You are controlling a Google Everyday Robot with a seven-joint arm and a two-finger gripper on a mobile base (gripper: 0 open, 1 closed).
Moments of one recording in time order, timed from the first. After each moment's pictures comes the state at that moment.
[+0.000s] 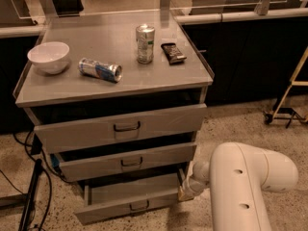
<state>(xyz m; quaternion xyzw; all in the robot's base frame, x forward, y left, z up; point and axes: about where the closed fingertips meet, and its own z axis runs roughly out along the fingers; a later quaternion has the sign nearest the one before) 0.545 -0.150 0.171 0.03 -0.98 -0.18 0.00</state>
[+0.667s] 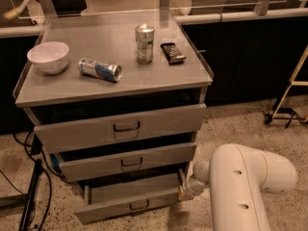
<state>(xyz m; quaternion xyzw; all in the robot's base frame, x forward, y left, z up) 0.549 -0.150 0.167 0.02 -0.98 -0.18 0.01</state>
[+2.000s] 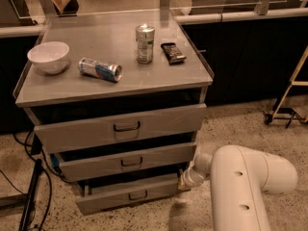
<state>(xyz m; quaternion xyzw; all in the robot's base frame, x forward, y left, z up) 0.597 -0.152 0.182 -0.02 -0.98 -0.19 -0.03</state>
